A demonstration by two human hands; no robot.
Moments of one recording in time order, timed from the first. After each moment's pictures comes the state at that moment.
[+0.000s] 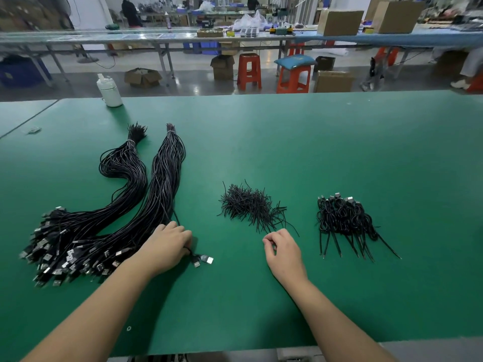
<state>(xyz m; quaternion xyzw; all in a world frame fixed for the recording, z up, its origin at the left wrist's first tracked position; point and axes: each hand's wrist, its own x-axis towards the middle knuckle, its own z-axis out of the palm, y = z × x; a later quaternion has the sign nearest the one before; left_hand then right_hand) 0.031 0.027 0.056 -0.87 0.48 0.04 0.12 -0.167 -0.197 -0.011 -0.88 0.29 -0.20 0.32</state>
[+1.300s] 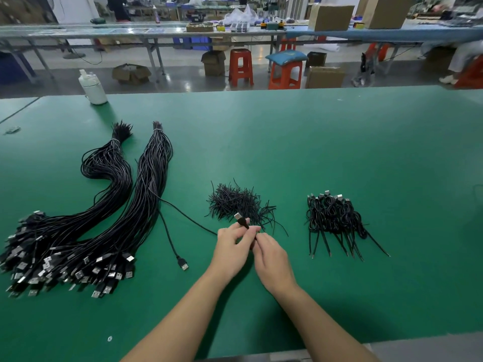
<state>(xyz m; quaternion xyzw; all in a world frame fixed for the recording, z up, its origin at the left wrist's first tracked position) -0.086 -0.101 0.039 -0.76 0.28 0.21 -0.55 -0.177 -0.187 0.001 -0.89 0.21 -0.22 0.33</state>
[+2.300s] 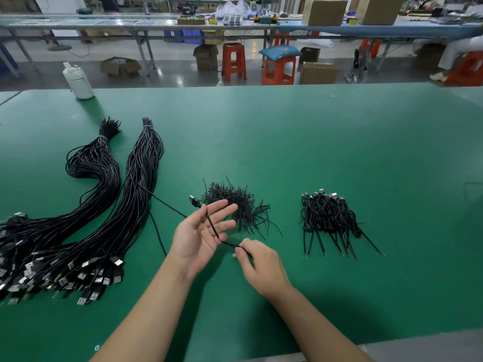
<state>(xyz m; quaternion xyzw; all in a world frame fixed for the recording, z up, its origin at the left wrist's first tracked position) -0.044 -0.075 0.079 -0.38 0.07 0.46 -0.80 -0.181 -0.184 0.008 -0.91 0.19 -0.17 0.33</state>
